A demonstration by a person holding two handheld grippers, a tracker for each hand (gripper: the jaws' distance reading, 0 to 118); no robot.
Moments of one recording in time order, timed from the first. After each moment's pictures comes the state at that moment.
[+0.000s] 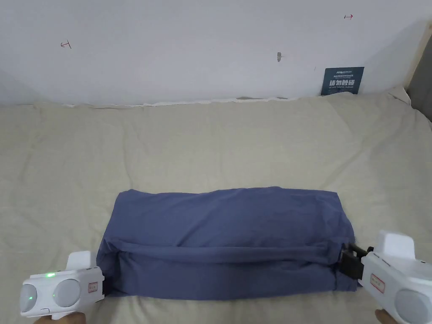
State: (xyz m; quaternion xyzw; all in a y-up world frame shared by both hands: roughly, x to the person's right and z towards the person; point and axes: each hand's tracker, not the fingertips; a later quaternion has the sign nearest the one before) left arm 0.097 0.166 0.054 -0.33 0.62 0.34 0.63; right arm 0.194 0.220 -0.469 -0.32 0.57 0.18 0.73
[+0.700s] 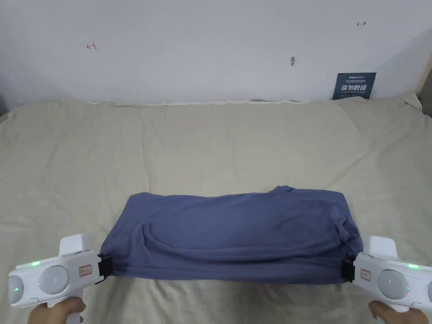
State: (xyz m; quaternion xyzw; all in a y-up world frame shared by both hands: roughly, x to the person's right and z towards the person) left arm 0.167 0.211 0.081 -0.23 0.64 0.36 0.64; right arm 0.215 0.206 -0.467 -0.35 0.57 0.25 0.70
